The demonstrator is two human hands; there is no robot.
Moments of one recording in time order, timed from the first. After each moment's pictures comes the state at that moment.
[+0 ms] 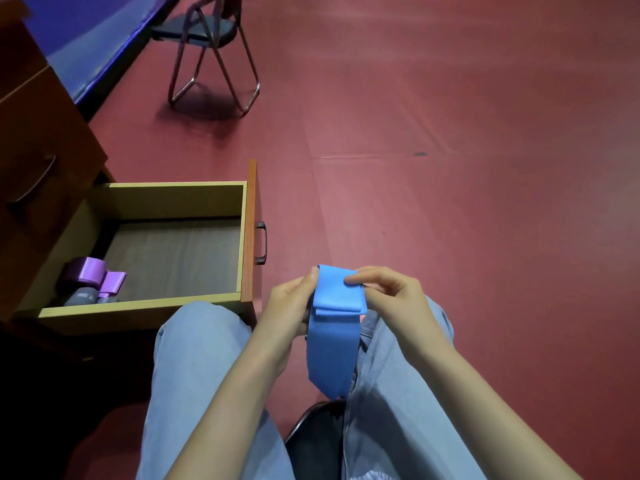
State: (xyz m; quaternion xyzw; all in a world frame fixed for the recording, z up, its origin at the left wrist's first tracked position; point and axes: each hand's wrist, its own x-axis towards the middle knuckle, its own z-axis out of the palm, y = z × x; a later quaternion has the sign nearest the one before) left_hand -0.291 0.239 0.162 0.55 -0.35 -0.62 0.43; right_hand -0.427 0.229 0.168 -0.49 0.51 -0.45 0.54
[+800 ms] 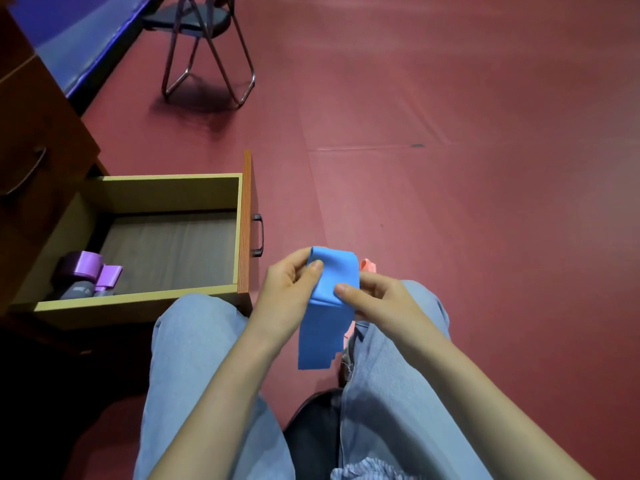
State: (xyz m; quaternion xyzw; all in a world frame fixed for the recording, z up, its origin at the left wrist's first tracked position) left_hand -0.289 0.239 0.169 0.49 -0.50 -0.53 0.48; right_hand -0.426 0.242 0.169 -0.52 0.51 -0.34 0.60
